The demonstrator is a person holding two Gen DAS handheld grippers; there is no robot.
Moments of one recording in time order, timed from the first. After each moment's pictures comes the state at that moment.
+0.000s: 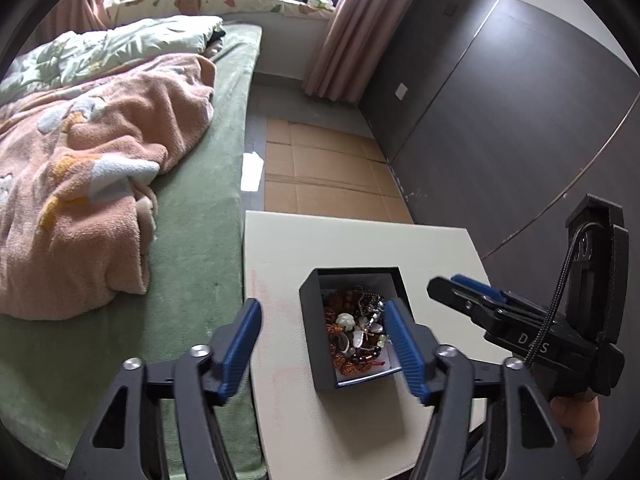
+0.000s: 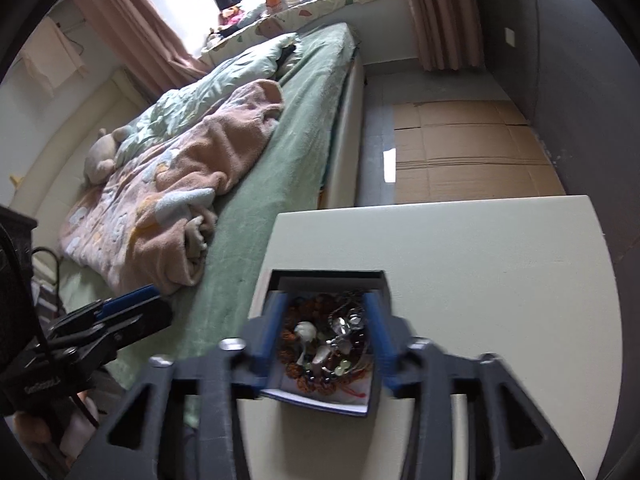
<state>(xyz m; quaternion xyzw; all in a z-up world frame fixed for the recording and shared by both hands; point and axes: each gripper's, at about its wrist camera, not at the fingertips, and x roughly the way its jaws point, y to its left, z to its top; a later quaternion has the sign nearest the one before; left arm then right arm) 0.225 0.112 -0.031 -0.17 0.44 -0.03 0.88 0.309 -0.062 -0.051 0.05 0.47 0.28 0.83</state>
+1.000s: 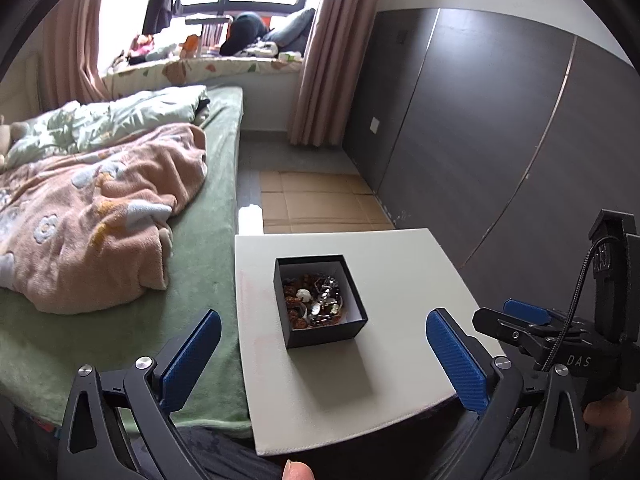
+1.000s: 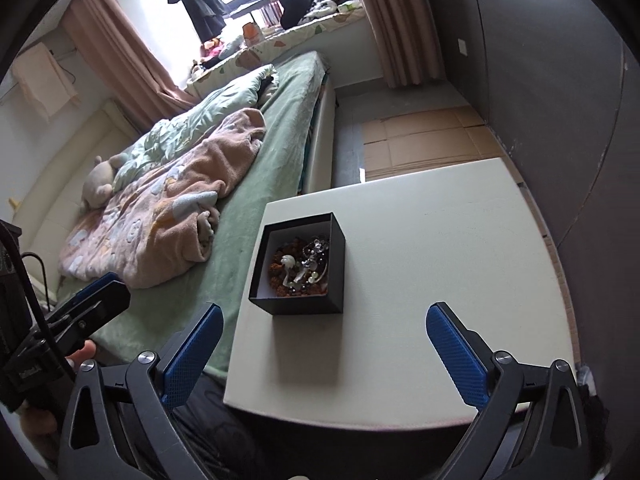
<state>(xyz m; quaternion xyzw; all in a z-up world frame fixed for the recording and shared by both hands) 0.112 0.042 0.030 -0.10 0.36 -0.03 0.93 0.195 -0.152 -0.007 0.08 0.44 0.24 0.86</state>
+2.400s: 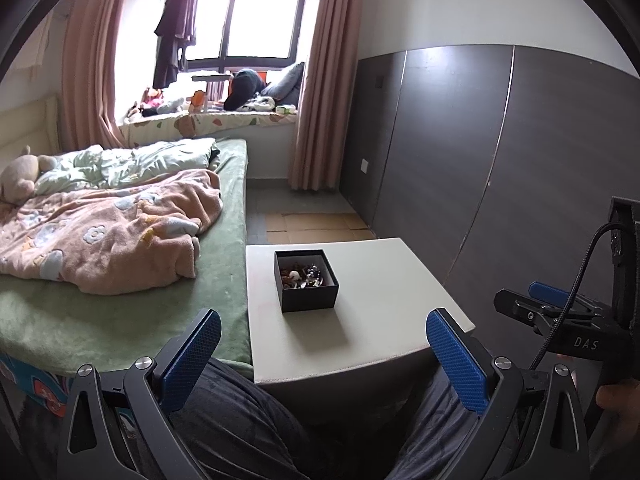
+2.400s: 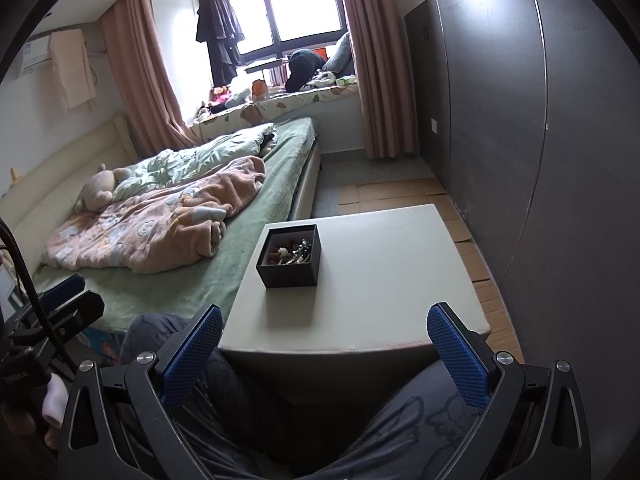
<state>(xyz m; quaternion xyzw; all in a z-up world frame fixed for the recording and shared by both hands) -0.048 0.004 0.052 -0.06 0.27 -0.02 0.96 0.018 -0.207 0.042 0.04 0.32 0.20 0.93</state>
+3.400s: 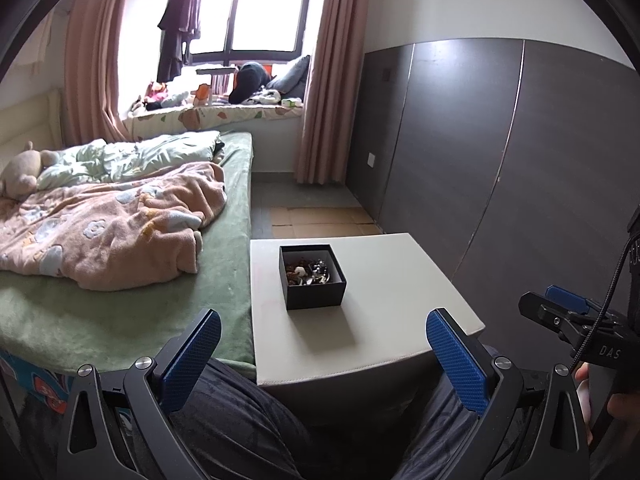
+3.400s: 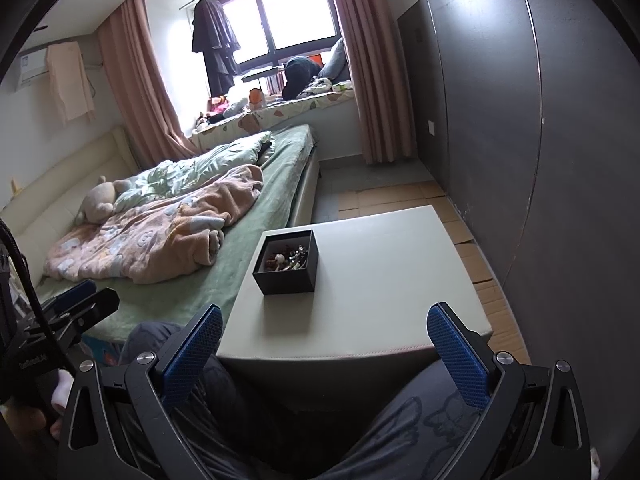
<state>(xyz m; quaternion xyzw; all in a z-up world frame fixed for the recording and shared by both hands) -0.036 0.005 0.046 -0.06 0.28 -0.01 0.96 0.014 -0.223 0.041 0.06 0.31 0.19 0.93</state>
